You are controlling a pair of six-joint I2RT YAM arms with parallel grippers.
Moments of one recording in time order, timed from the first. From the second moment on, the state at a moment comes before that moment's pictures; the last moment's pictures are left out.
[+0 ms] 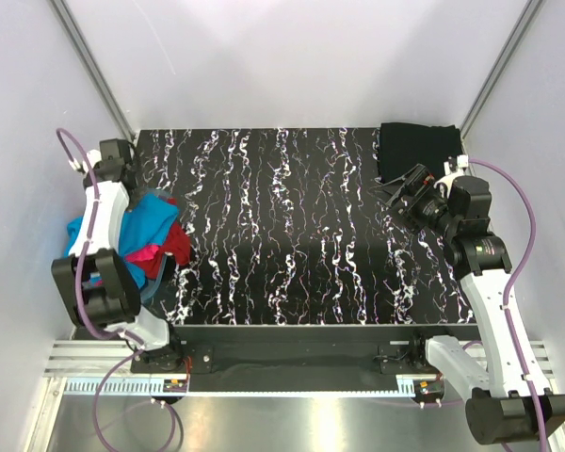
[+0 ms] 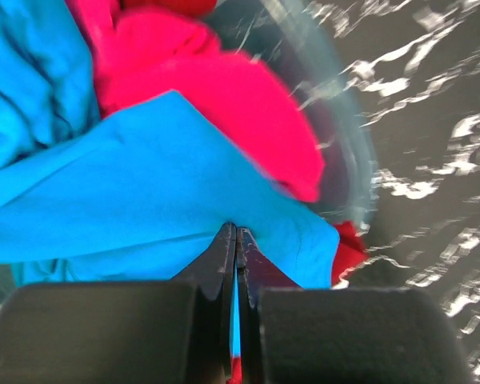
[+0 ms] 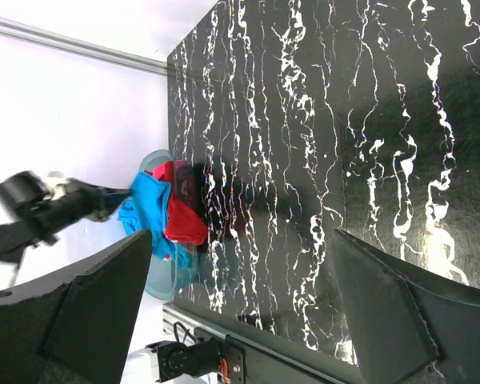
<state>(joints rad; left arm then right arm) 0.22 1.57 1.32 -0.75 -0.34 -0.73 0.07 0.89 0.99 -0.49 -0.40 0.87</state>
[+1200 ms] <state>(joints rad) -0.49 1.27 1.63 -0.24 0.24 -0.77 0.07 0.93 0.97 -0.45 -0.40 0.89</state>
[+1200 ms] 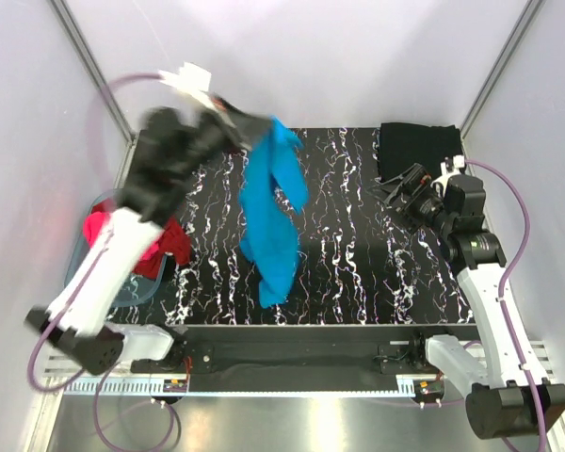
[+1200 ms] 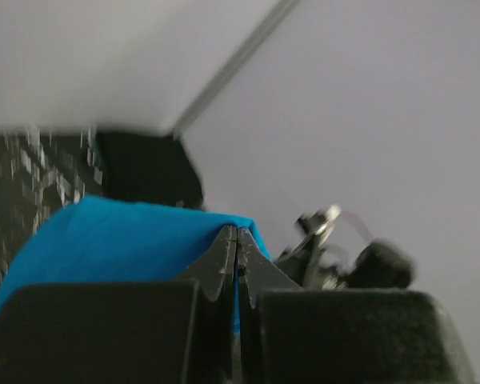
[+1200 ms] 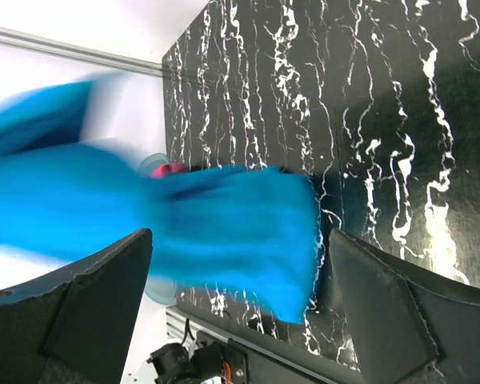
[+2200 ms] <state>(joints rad) -0.50 1.65 1.06 -0.49 0.19 -0.58 0.29 1.42 0.87 -0.34 -0.24 0.93</state>
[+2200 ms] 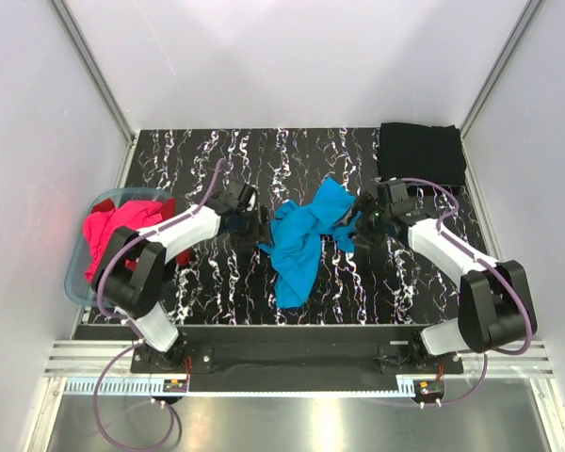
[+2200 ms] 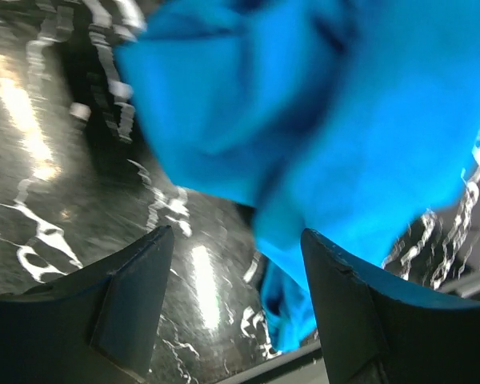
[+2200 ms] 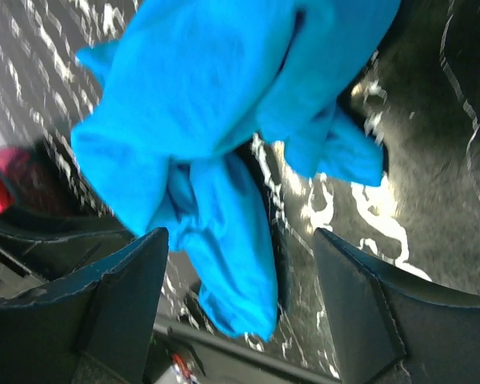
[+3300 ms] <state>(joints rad) -0.38 1.66 1.67 -0.64 0.09 -0.59 0.14 1.65 1.52 -0.45 -0.04 0.81</state>
